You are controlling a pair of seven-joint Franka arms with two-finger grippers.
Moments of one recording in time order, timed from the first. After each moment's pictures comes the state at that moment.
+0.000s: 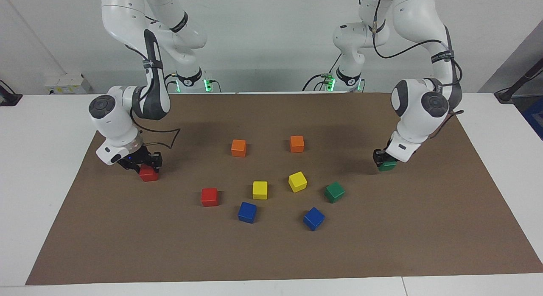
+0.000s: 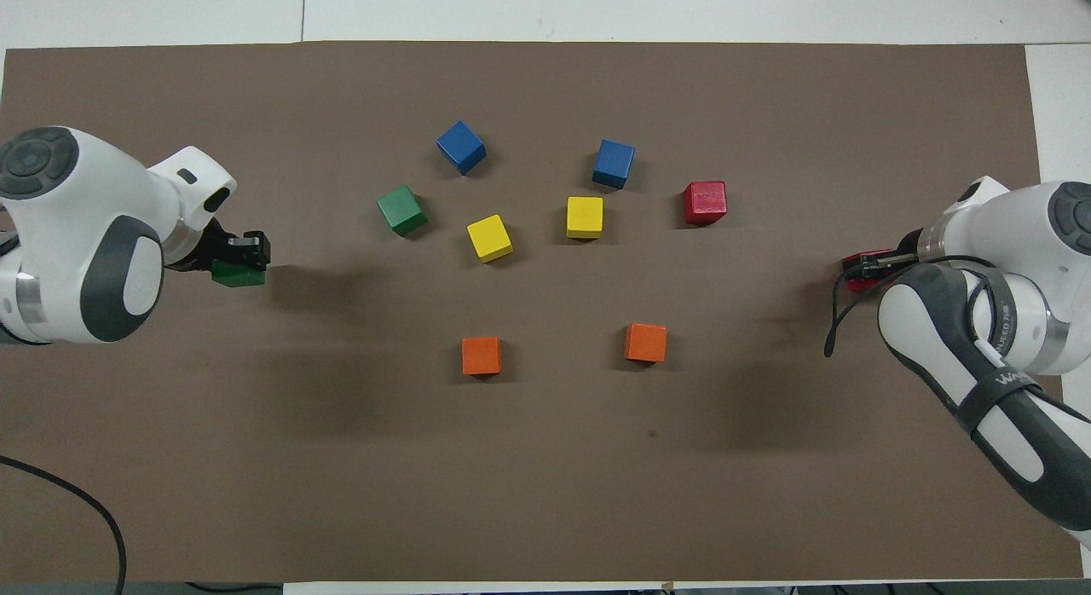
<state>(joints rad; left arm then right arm) 0.07 0.22 -0.13 -1.96 0.06 2.12 -0.09 -0.17 0.21 0.05 -2.14 -0.02 2.37 -0.17</state>
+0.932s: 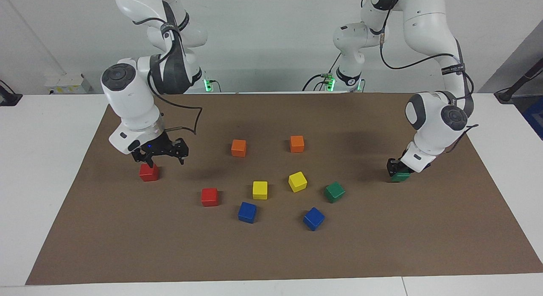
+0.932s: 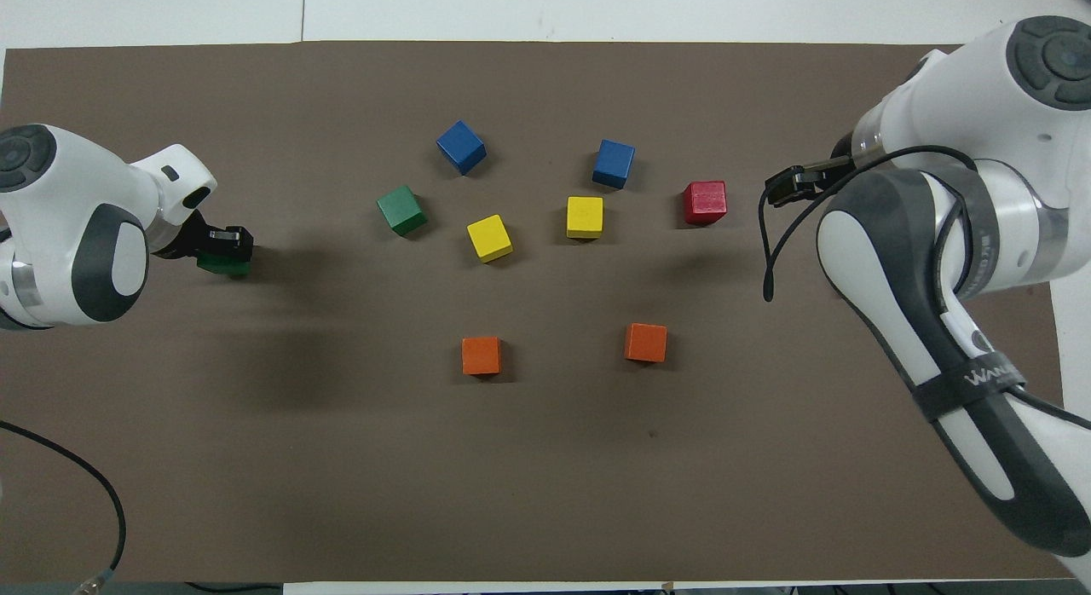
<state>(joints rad) 0.12 0.33 -0.13 -1.92 0.06 2.19 0.06 0.08 0.27 0.06 -1.65 -0.02 1.95 0.03</state>
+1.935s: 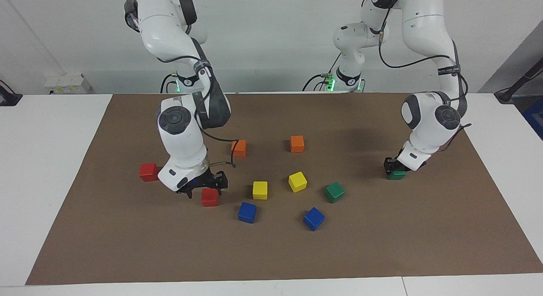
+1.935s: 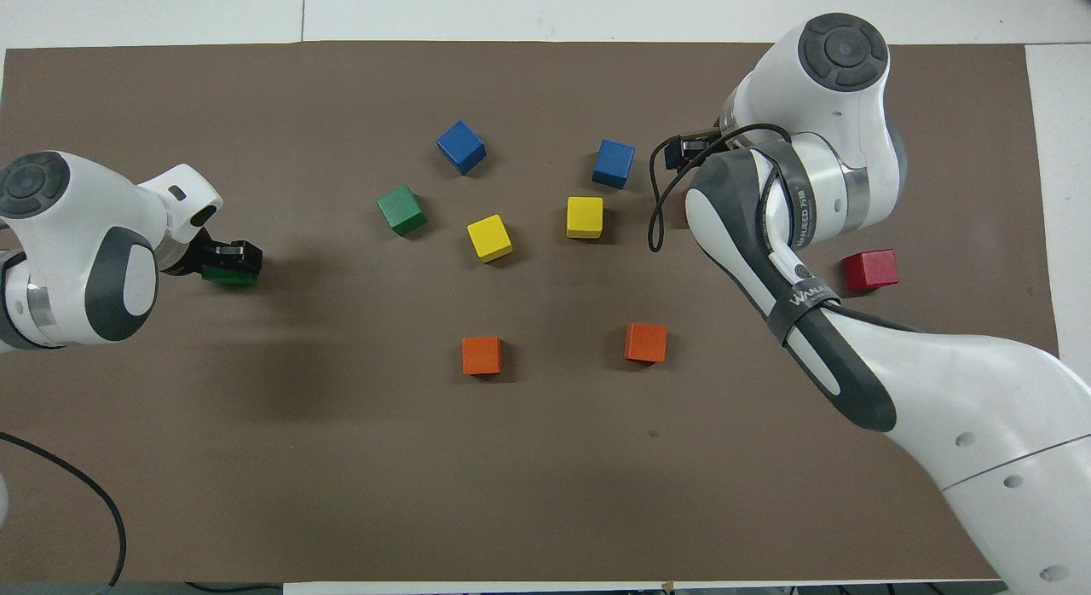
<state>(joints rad) 0.13 0.31 -0.13 -1.99 0.05 2.25 0.04 0.19 0.57 0.06 -1.44 -0.05 2.08 0.21</state>
